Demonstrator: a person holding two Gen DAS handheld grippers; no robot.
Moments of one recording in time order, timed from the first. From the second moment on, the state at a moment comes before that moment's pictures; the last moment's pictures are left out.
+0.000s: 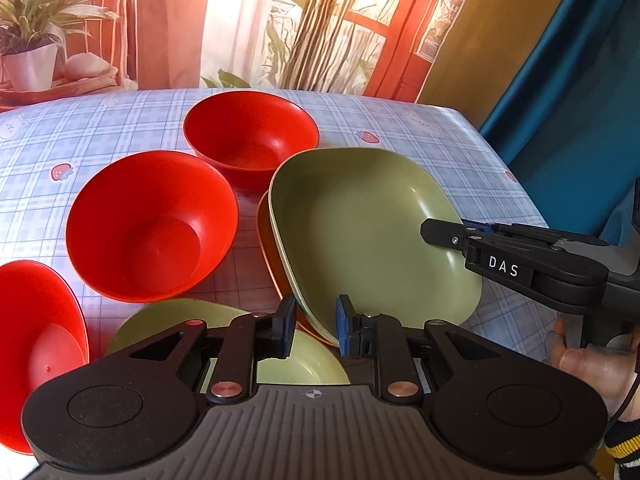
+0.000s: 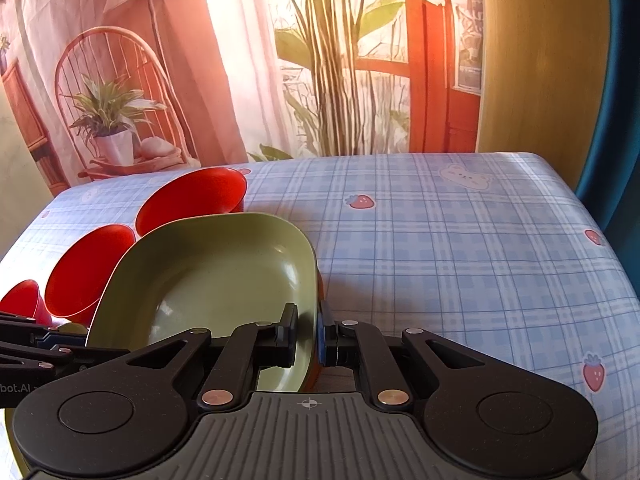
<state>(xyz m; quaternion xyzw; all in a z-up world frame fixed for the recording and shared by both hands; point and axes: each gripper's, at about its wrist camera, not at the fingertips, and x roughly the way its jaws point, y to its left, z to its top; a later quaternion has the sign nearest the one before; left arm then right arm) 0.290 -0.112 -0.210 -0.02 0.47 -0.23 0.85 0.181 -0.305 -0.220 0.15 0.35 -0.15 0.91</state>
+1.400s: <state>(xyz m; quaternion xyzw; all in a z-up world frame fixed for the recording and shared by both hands) 0.253 -0.083 -0.190 0.02 0.42 -0.18 0.89 0.140 -0.257 -0.199 0.16 0.32 -0.16 0.92</state>
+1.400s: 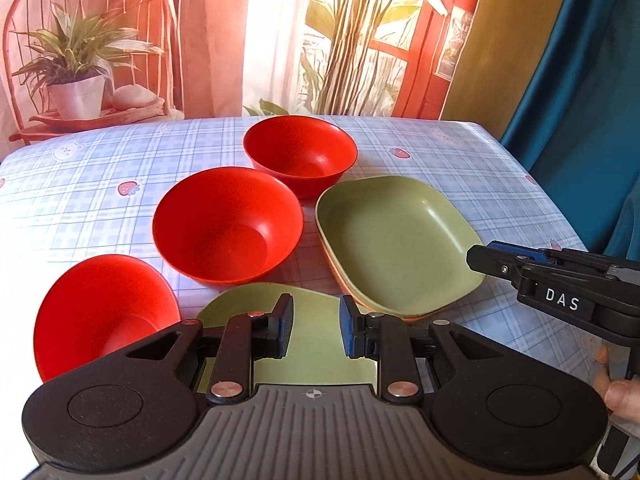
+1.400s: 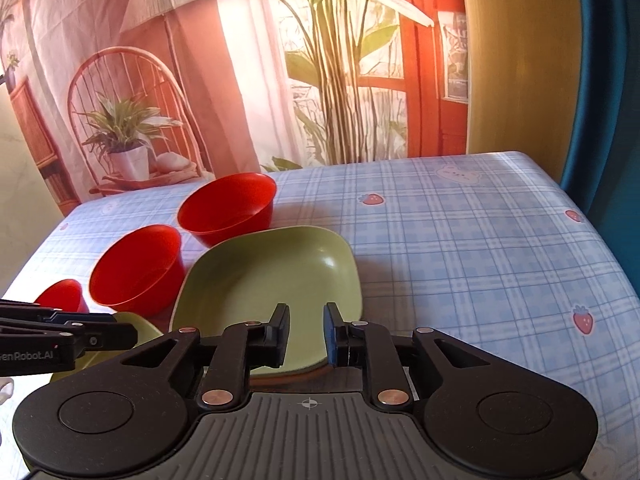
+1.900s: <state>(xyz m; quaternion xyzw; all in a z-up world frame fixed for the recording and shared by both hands) 0.214 -0.061 -0.179 0.04 0.36 -0.17 0.92 0.110 -0.208 -0.200 0.18 0.31 -0.15 0.92</state>
